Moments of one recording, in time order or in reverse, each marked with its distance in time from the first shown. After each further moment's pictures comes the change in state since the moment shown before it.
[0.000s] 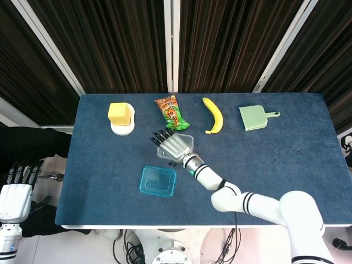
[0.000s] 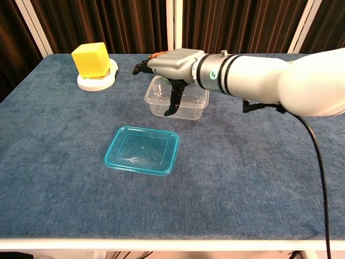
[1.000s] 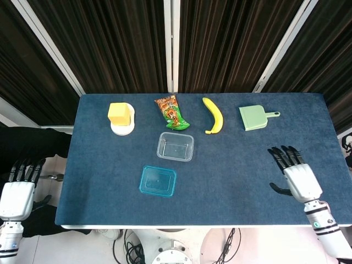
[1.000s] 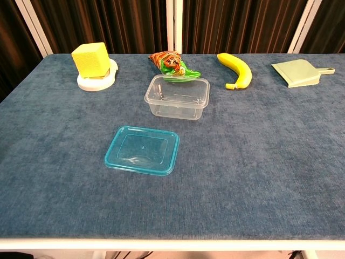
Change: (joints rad) left arm -0.017 0.041 0.001 -0.088 -0.024 -0.030 0.113; right arm -0.850 0.712 -0.251 -0.538 -0.551 0.708 0.450
